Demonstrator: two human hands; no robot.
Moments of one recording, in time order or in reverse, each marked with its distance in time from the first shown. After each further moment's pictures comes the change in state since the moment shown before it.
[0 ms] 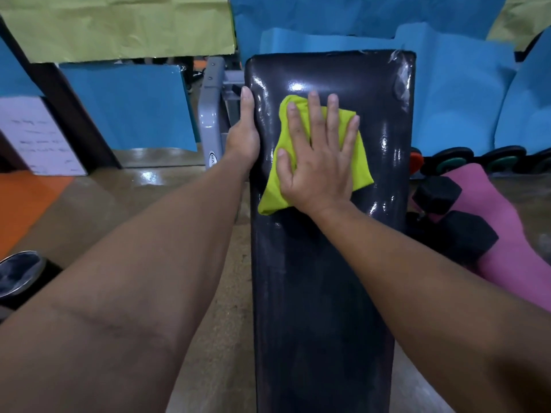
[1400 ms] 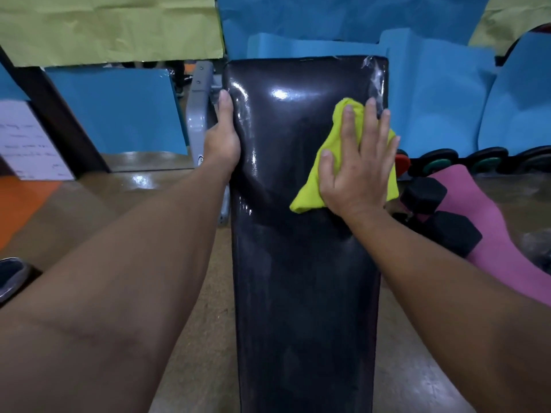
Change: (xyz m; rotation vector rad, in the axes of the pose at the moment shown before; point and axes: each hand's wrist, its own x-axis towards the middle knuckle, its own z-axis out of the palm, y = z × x) left_hand -0.007 0.004 0.003 0.017 0.073 0.023; right_hand -0.017 0.082 -0.020 0.033 0.050 0.206
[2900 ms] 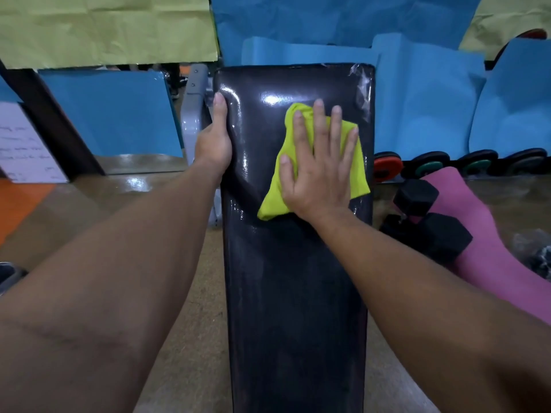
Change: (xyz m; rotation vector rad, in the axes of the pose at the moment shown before) left_hand -0.002 0.010 0.008 0.103 0.013 -0.011; right_hand 0.003 -0.036 0.008 -0.021 -0.022 -0.167
